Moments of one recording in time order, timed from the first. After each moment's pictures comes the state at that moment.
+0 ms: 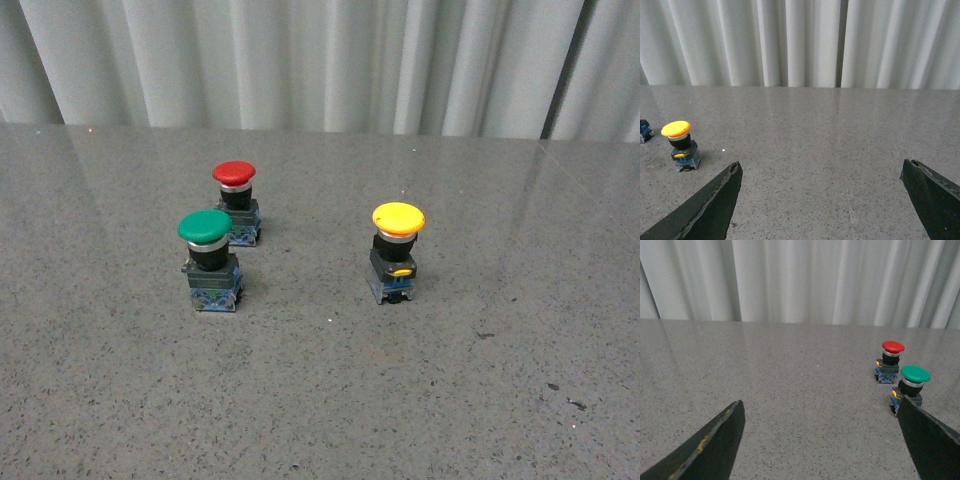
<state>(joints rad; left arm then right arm) 0.00 0.01 0.01 0.00 0.00 0.00 0.00 0.00 0.01 0.00 0.00 0.00</state>
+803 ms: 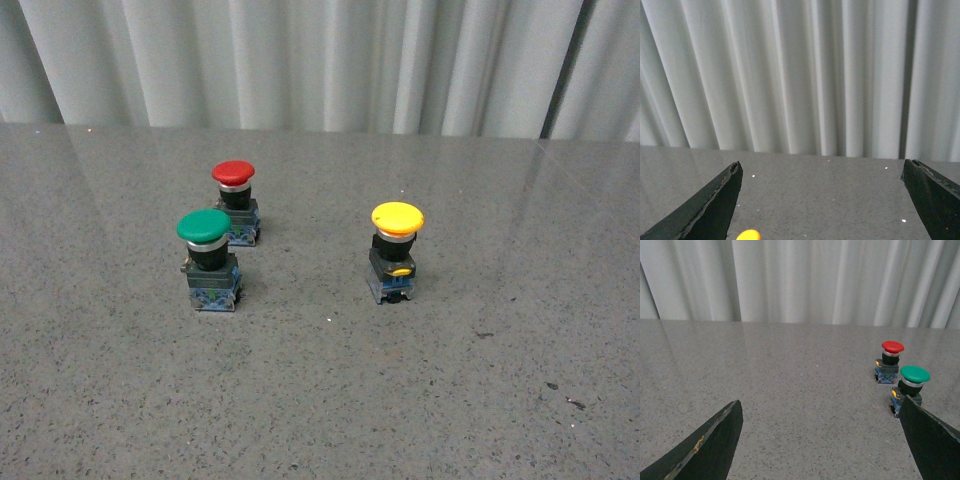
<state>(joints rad) 0.00 0.01 0.01 0.00 0.00 0.00 0.17 0.75 0.38 0.56 -0.04 0.10</state>
